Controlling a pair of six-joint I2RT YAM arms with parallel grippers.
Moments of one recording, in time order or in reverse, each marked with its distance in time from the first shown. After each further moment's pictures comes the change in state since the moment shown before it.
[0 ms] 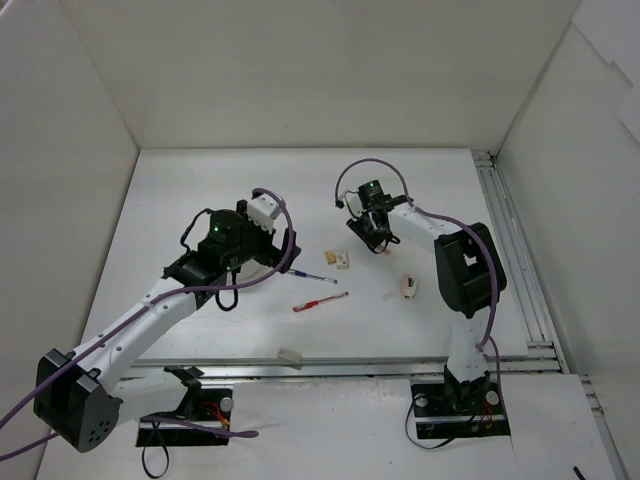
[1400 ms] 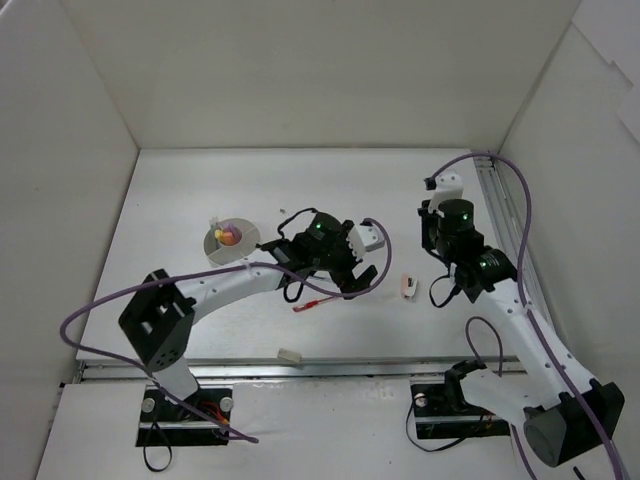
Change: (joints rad) left arm -0.309 0.480 0.289 0.002 0.201 0.178; right arm -0.068 -0.900 -0.401 0.086 0.205 0.406
